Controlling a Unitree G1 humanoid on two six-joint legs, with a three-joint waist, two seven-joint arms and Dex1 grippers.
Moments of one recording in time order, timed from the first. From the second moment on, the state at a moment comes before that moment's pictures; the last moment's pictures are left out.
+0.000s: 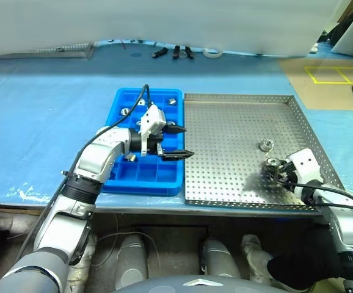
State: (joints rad) left arm -0.66 0.37 -0.20 0.15 -0.36 0.38 -1.12; right arm 0.01 -0.64 -0.23 -0.06 0.17 0.41 0.58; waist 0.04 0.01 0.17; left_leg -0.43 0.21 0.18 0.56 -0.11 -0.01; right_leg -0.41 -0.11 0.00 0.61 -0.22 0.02
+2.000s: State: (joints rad) left arm 0.01 0.70 0.16 -0.46 -0.57 0.57 -0.89; right arm -0.61 -0.47 0.38 -0.05 0.24 0.68 1.12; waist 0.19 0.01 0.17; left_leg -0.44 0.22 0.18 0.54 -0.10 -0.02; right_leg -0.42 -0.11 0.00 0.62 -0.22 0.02
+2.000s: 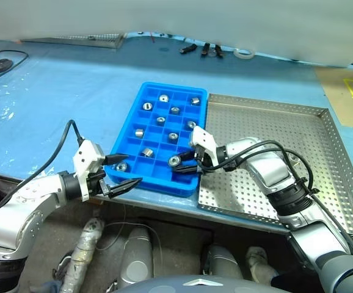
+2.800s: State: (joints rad) left arm -0.04 0.71 0.12 -0.44 -0.57 0.56 -0.89; right arm -0.66 -0.36 0.40 0.09 0.18 0.58 1.07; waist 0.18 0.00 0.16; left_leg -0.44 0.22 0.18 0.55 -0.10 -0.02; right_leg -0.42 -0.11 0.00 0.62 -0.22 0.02
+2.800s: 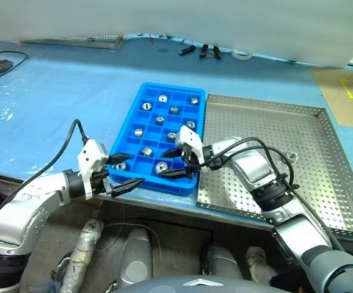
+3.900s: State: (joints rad) left arm -0.56 0.35 -0.21 0.04 -0.39 0.40 -1.00; right arm -0.18 -0.46 -0.21 -0.24 0.13 0.77 0.36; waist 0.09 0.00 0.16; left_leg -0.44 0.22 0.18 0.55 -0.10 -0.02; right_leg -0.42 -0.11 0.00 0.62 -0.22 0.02
